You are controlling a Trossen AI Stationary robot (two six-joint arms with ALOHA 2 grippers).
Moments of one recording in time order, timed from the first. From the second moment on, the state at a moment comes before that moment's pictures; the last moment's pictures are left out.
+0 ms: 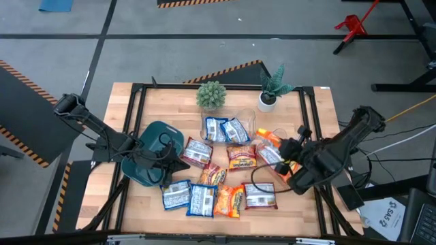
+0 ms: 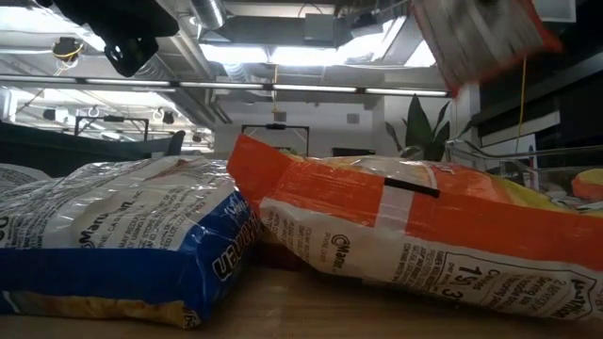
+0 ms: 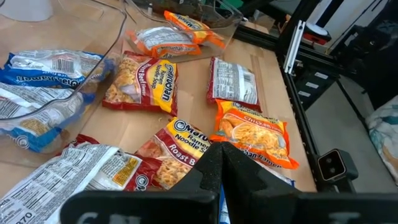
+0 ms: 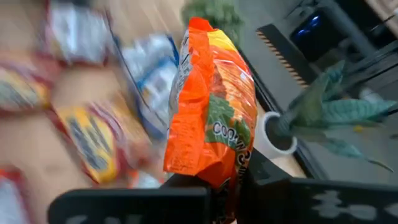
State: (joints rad) left arm -0.52 1.03 0.58 0.01 -0.43 -0.54; right arm 0.69 1.40 1.38 -1.56 0.91 1.07
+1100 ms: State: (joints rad) left arm -0.52 1.03 0.58 0.01 -0.50 -0.51; right arm 0.75 1.42 0.96 -1.40 0.95 1.31
